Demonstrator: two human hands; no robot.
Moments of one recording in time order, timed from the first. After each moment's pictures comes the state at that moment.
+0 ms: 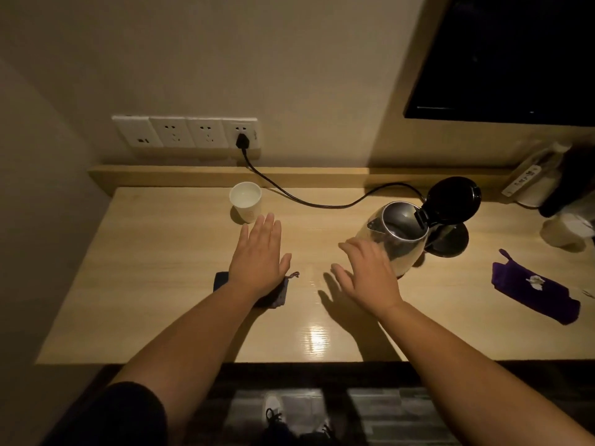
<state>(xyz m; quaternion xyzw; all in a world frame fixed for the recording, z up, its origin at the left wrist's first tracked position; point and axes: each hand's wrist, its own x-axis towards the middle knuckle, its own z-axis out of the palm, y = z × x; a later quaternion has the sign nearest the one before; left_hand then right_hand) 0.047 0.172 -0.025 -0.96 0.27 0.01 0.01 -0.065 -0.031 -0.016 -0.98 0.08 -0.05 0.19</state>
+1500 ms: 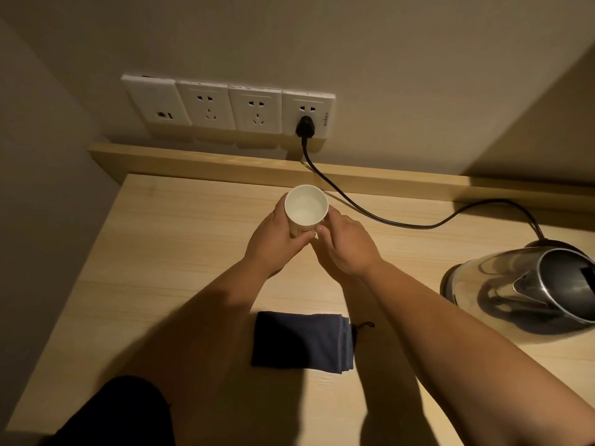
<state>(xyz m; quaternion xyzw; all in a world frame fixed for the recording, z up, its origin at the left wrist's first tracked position) 0.215 0.218 -0.117 -0.91 0.13 0.10 -0.38 0.169 0.057 -0.117 -0.95 0.02 0.02 0.31</state>
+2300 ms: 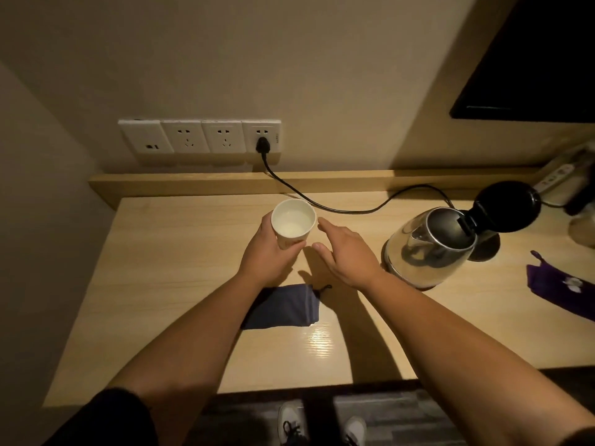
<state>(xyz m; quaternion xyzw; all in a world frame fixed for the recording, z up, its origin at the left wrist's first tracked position) 0.117 0.210 -0.035 -0.88 0.12 0.12 -0.45 0.049 0.035 -0.035 -0.97 0.04 0.02 0.25</state>
